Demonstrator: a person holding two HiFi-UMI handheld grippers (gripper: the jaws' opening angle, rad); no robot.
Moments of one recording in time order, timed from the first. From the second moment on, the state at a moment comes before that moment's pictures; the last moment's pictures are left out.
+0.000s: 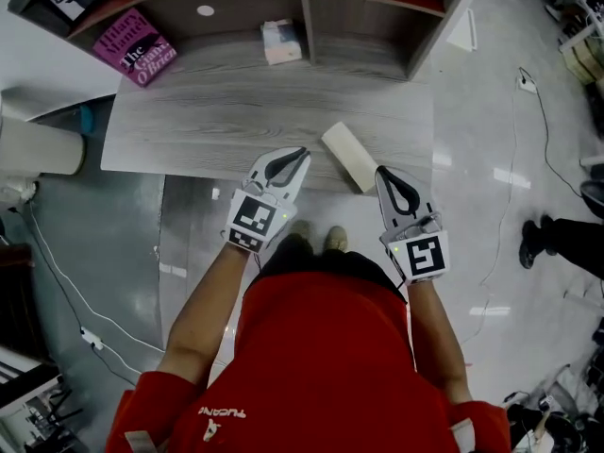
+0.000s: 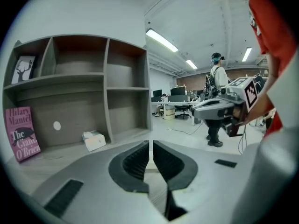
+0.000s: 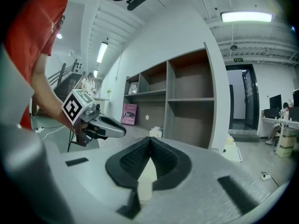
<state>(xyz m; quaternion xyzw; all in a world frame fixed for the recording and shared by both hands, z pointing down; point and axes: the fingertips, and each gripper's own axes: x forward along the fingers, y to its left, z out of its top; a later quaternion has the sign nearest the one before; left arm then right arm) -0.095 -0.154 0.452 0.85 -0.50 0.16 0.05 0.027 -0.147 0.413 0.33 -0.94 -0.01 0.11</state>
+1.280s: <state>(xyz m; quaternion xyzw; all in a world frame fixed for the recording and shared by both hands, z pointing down) -0.076 -0.208 0.581 0.89 -0.25 0.36 0.12 0.017 -0.156 0.559 0.32 -0.89 0.09 0.32</state>
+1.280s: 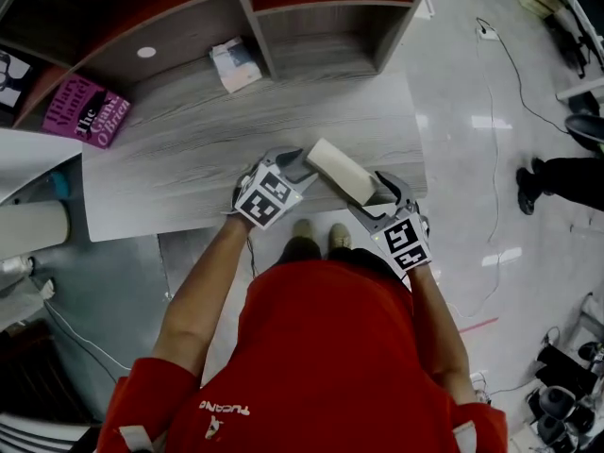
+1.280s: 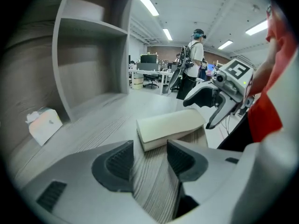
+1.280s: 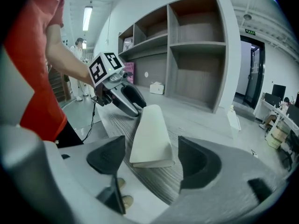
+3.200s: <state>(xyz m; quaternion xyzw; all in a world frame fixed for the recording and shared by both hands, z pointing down) -0.060 -0.211 0.587 0.87 -0.28 0.38 0.12 0.093 -0.244 0.540 0.41 -0.87 0.12 0.26</state>
